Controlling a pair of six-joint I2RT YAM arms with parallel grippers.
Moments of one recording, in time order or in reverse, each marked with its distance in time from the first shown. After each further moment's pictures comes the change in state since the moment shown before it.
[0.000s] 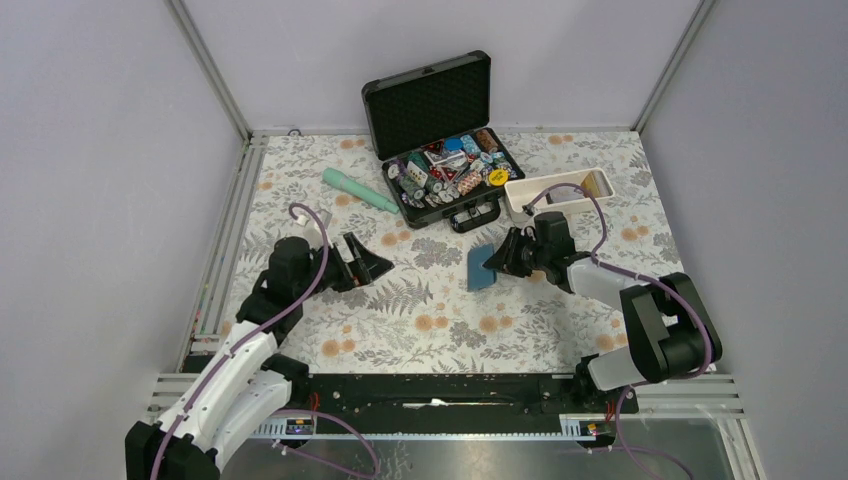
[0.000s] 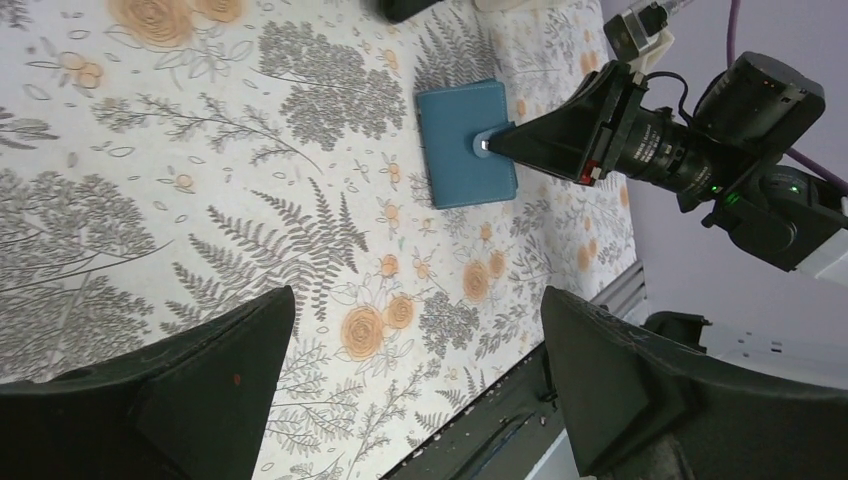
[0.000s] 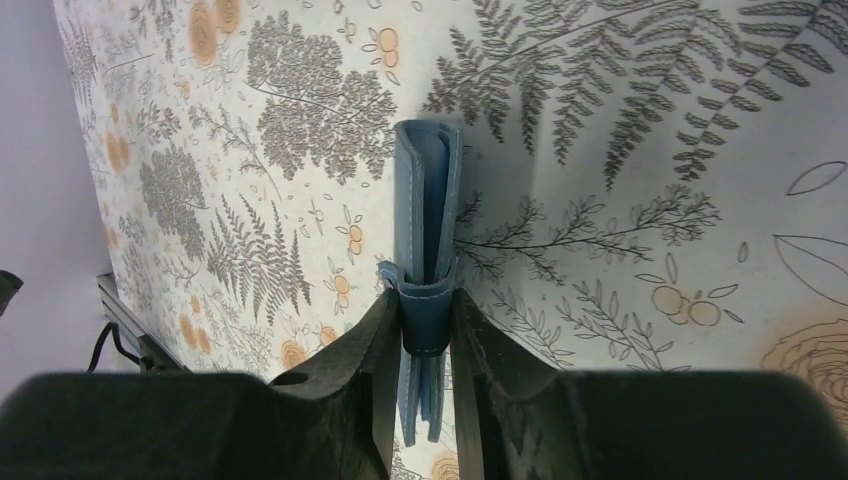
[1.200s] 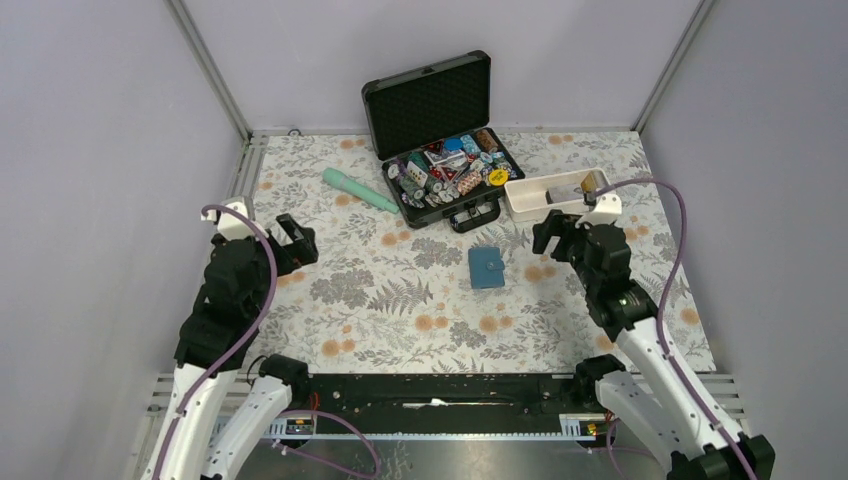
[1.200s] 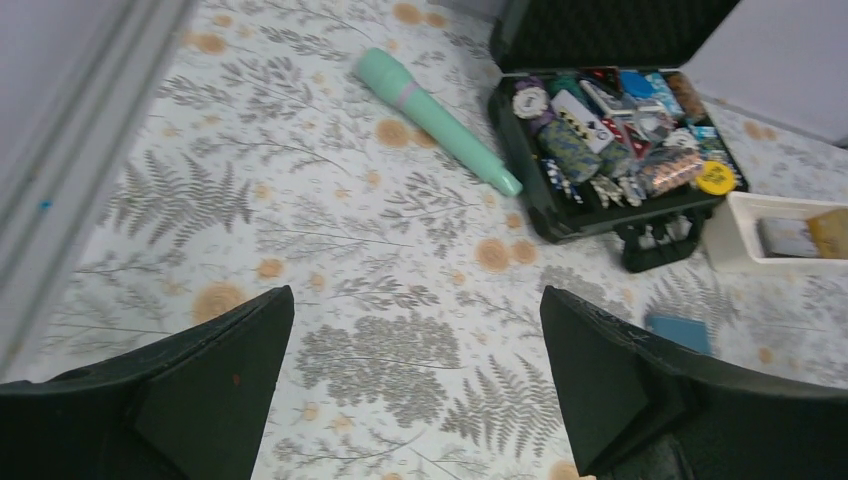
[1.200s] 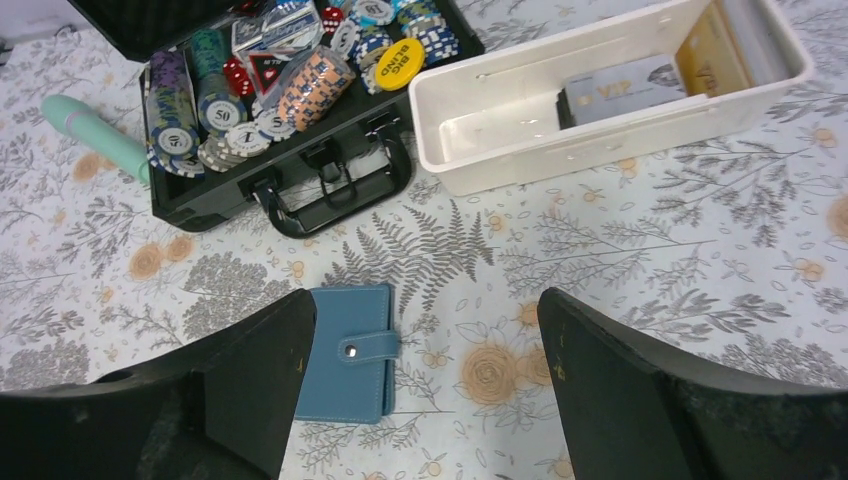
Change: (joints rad) left arm 0.064 -0.185 0.401 -0.465 -0.669 0.323; right arm -0.019 -0.650 0.038 -0.277 0.547 -0.313
